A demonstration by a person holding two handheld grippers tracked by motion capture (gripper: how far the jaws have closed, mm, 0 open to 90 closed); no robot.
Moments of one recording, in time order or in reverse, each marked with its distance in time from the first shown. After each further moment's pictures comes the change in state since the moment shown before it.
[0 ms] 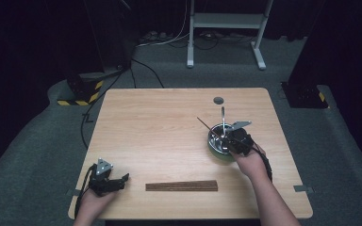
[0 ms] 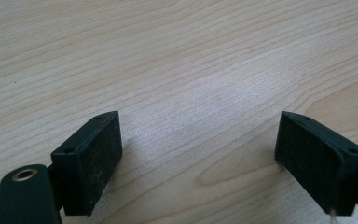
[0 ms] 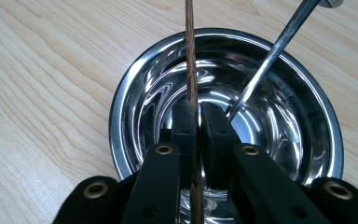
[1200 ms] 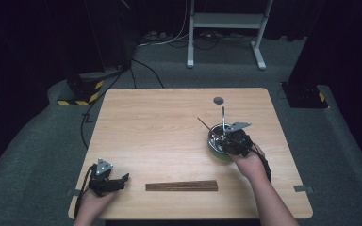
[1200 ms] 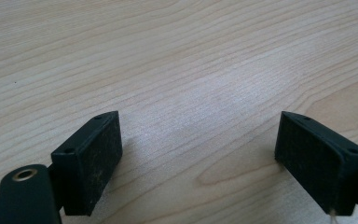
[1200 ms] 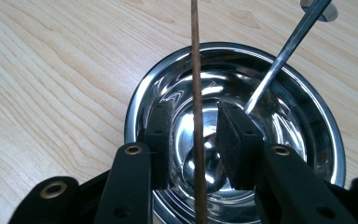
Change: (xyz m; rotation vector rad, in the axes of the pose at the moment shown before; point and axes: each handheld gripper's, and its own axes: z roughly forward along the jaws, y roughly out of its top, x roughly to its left) left arm 0.000 0.000 0.000 0.000 0.000 0.001; right arm 0.008 0.001 -0.004 -0.038 -0.008 0.004
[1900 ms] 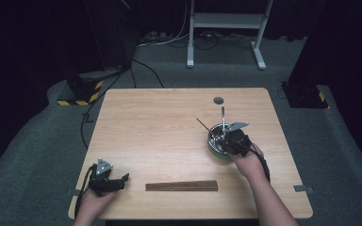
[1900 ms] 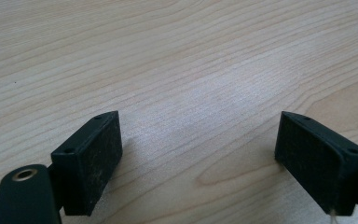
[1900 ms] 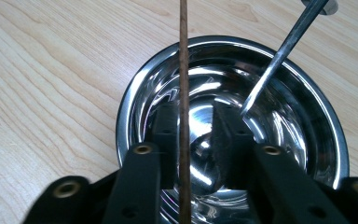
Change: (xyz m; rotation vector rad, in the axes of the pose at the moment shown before) left arm 0.000 0.000 0.000 0.000 -0.001 -0.001; right arm 0.001 0.000 0.007 0.026 -0.022 -0.002
